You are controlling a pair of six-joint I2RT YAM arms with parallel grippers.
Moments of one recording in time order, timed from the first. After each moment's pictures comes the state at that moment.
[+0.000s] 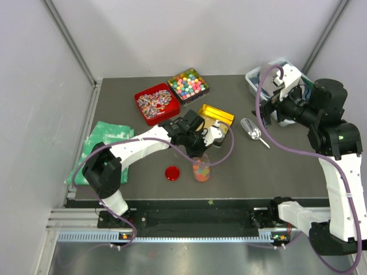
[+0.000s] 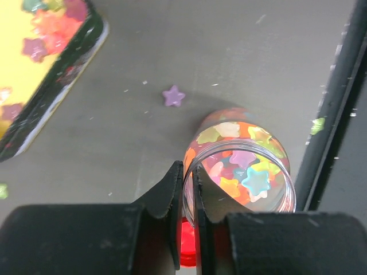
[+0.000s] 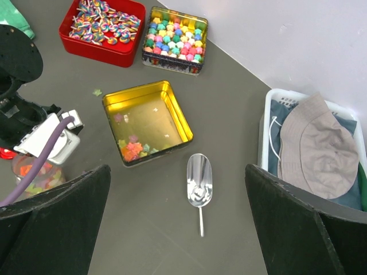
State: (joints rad) left arm -0.82 1.69 1.31 -0.63 0.38 0.39; right arm 0.16 1.03 1.56 -0.86 -0.41 -0.38
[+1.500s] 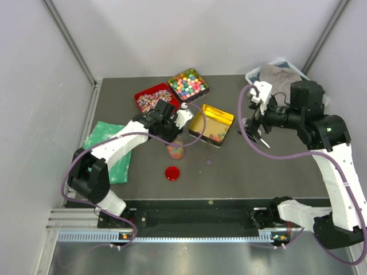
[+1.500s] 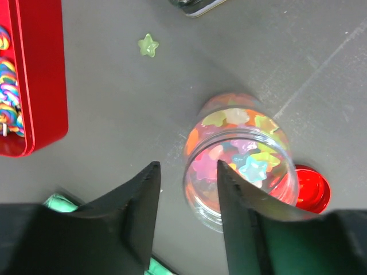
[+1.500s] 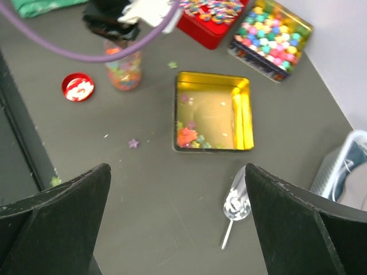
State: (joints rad) left arm -0.56 1.57 1.22 -0.63 0.07 0.40; right arm 0.29 1.09 1.56 -1.01 -0.59 -0.57
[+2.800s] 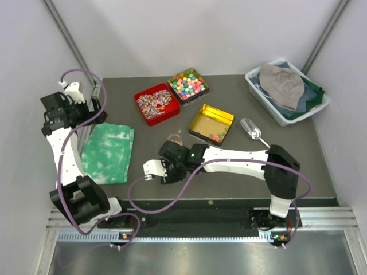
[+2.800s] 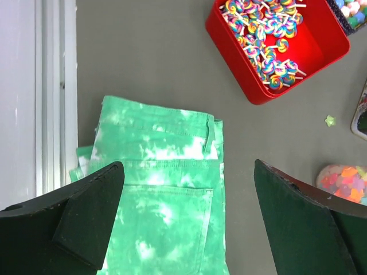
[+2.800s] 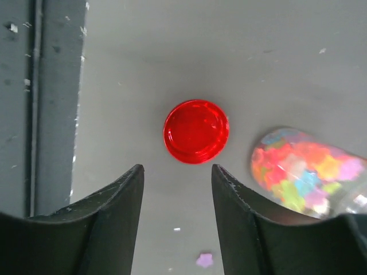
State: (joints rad) left arm 0.46 1.33 1.29 -0.62 0.53 0.18; right arm 1.21 1.79 1.39 -0.58 -0.12 -0.63
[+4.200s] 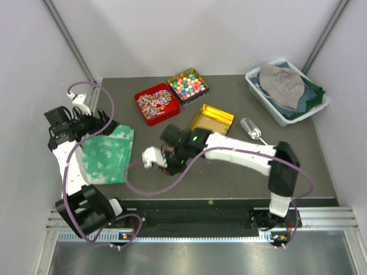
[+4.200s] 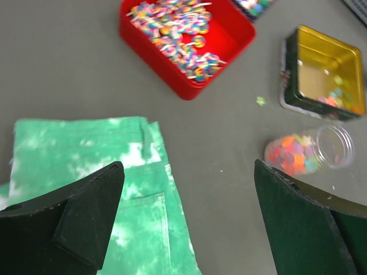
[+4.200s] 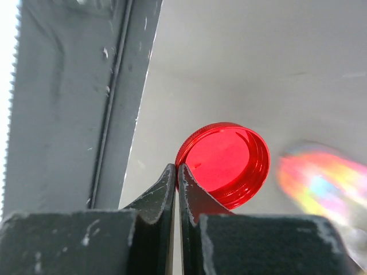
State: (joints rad) left arm 0.53 1.20 1.05 -0.49 0.88 0.20; right arm 1.17 1.85 1.53 -0.77 -0.33 -0.60
